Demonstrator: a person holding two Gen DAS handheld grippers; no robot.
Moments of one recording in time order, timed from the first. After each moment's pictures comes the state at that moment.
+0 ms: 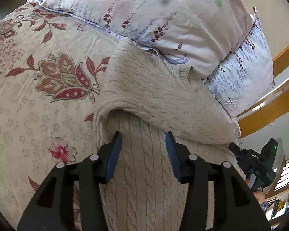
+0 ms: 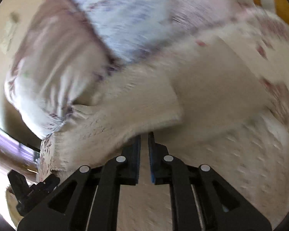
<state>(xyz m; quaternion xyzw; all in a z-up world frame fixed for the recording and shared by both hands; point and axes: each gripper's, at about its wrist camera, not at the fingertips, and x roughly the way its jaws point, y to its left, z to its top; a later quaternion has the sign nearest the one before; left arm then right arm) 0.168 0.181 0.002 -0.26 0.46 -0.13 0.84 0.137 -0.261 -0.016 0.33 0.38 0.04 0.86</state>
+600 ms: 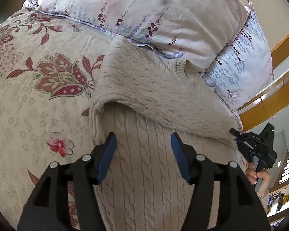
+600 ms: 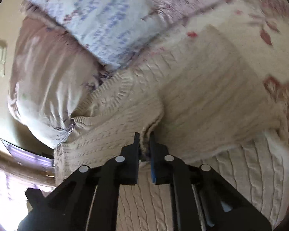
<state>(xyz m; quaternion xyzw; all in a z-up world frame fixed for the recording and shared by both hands) 0.163 0.173 0.004 -0.24 0.46 -0.14 0.84 0.160 -0.271 -0.016 0.34 0.35 0.07 0.87</state>
